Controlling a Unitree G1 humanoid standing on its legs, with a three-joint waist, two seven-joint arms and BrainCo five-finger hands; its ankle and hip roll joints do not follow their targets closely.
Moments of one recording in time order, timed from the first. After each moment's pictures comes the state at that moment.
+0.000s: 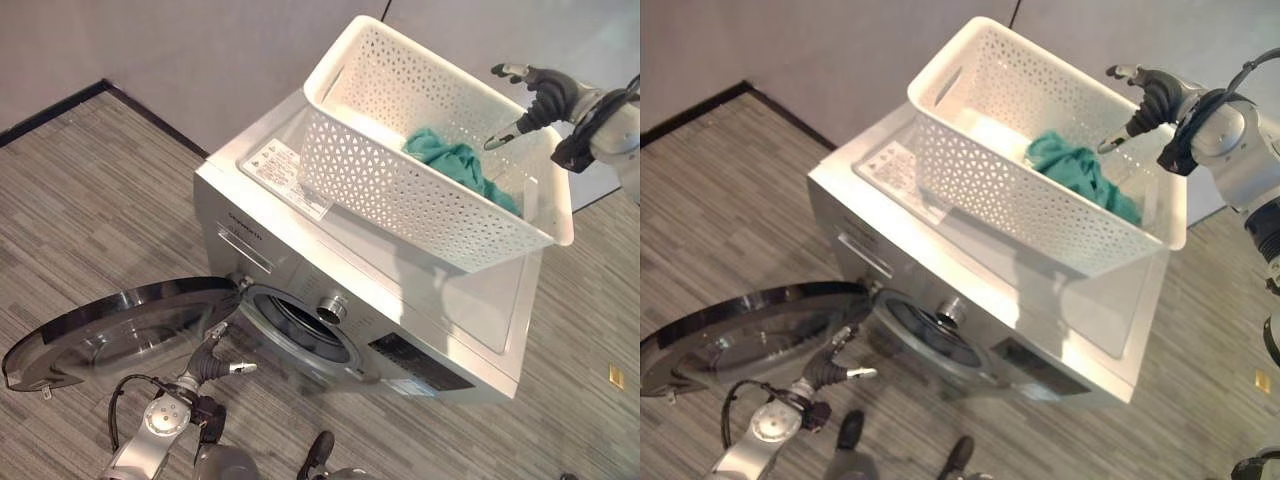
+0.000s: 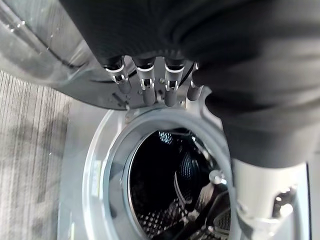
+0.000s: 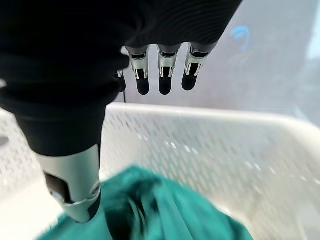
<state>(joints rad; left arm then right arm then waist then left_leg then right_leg) 0.14 0.56 -0.26 0.21 -0.08 -0.06 0.02 -1.37 -1.13 1.06 0.69 0.22 -0.02 0.20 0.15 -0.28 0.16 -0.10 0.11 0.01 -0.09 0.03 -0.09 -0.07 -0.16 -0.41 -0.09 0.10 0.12</state>
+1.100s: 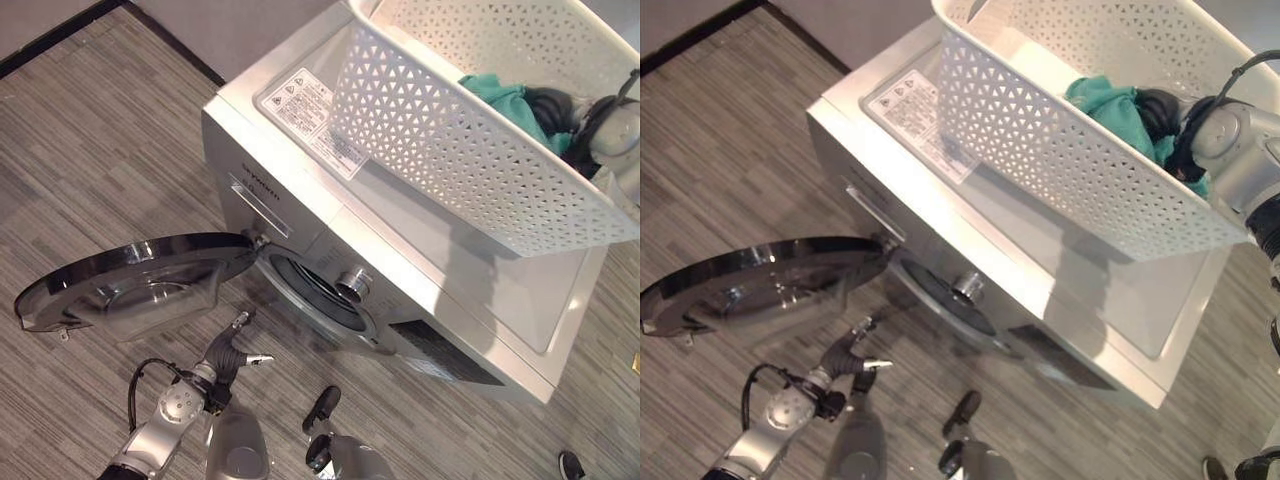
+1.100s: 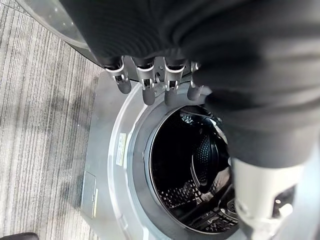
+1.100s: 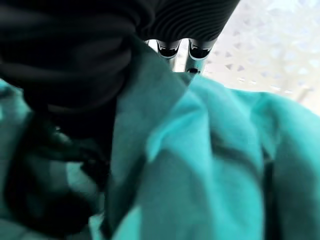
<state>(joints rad) 0.08 0.57 -0.33 0.15 -0.12 -0.06 0.01 -1.42 -1.14 1.12 0.66 0.18 0.05 0.27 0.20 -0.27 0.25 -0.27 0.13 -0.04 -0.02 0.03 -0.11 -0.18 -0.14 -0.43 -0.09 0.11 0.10</state>
